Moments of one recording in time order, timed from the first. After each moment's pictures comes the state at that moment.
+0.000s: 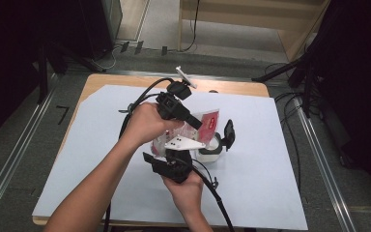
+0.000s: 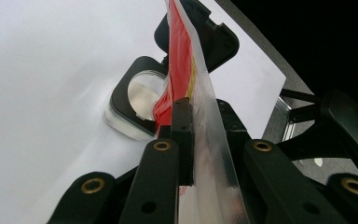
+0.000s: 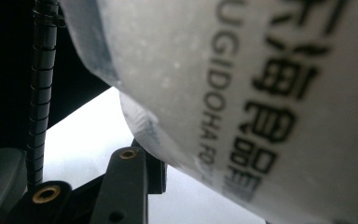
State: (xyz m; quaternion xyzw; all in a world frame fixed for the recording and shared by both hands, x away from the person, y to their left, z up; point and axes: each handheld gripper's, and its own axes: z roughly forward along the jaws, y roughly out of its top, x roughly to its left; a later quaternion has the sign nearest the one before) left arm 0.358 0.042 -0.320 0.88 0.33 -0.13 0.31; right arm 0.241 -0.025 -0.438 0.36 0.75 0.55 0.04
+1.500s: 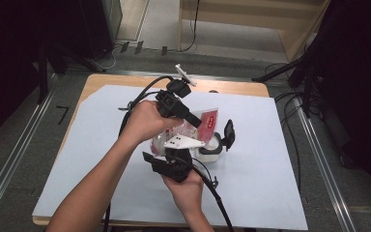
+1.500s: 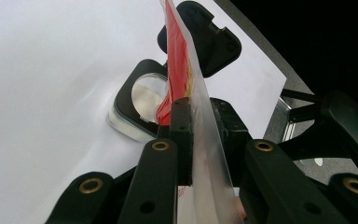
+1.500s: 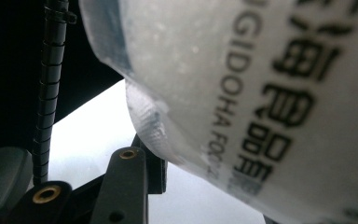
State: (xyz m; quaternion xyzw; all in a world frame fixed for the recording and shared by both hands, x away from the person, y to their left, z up) left arm 0.364 0.044 -0.318 0.88 0.33 -0.13 0.31; right arm 0.242 -0.024 -0.433 0.36 0.76 0.54 0.04
